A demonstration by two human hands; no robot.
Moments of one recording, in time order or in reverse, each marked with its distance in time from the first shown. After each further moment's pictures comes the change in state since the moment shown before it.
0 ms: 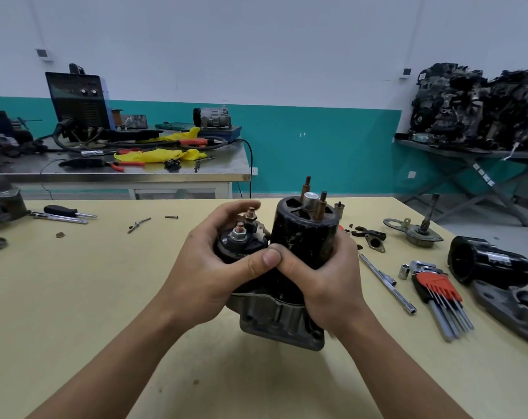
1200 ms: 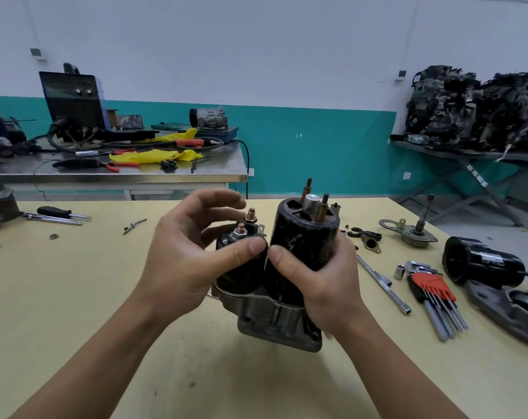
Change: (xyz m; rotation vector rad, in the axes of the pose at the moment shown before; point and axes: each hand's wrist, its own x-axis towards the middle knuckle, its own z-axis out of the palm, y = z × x) left_hand 0.002 0.017 -0.008 0.051 0.091 0.061; right_hand -0.001 0.003 -0.003 0.036 -0.017 0.032
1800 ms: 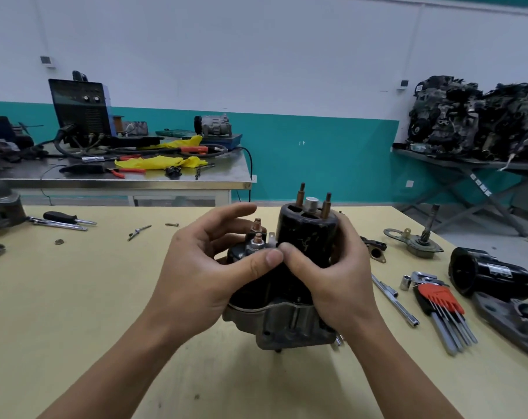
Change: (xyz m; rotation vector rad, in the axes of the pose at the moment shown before) left_hand -0.006 0.002 0.006 0.061 0.036 -0.037; right_hand 0.010 0.005 -0.007 -0.066 0.063 0.026
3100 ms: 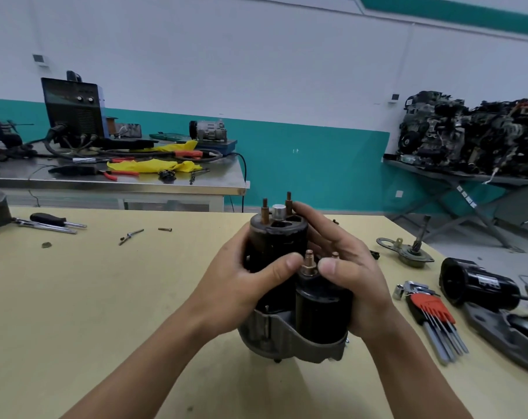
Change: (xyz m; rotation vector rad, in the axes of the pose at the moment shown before) left_hand 0.016 -0.027 0.022 -0.125 -0.270 -0.081; right_hand 0.014 -0.012 -0.016 0.404 -0.364 0.092
